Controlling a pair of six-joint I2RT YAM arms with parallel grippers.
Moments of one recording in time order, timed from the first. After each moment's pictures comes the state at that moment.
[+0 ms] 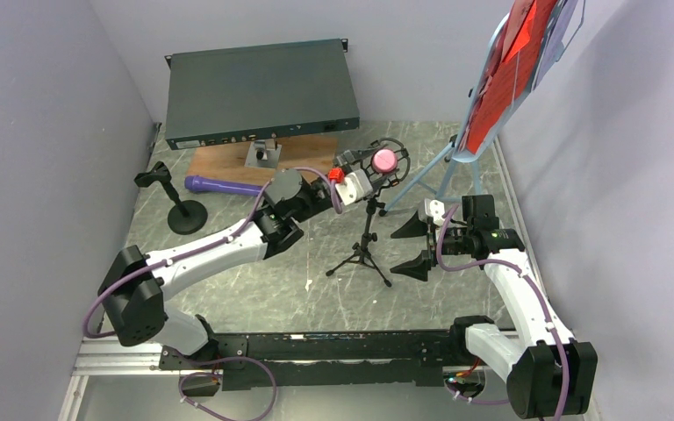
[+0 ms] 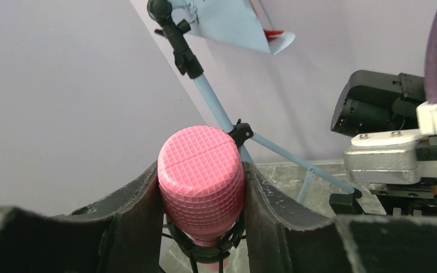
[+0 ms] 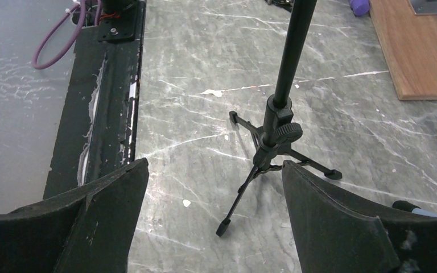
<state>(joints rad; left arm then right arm) -0.93 1.45 1.12 0.72 0.26 0.43 0.06 0.98 0.72 -0.71 -1.31 -0.90</state>
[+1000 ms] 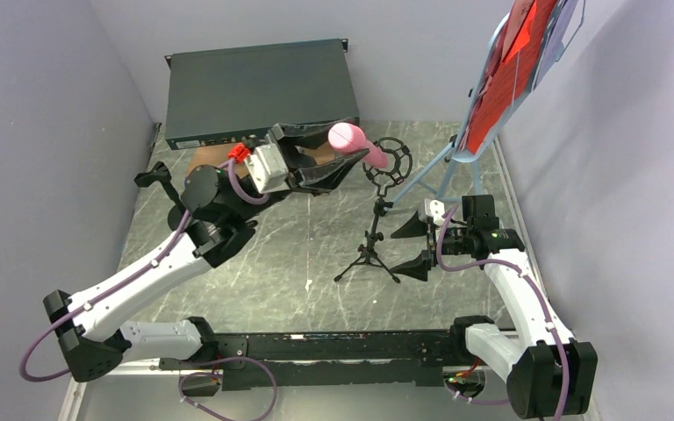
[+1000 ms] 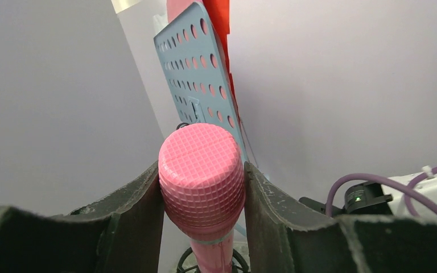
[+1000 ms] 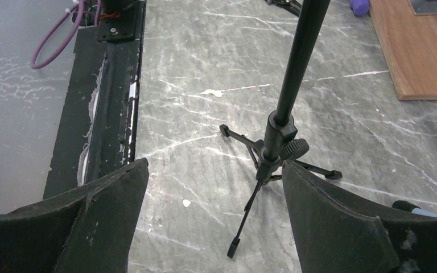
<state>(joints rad) -0.93 1.18 1.26 0.56 0.30 0.16 0.06 0.98 0.72 -0.71 -1.31 -0.90</state>
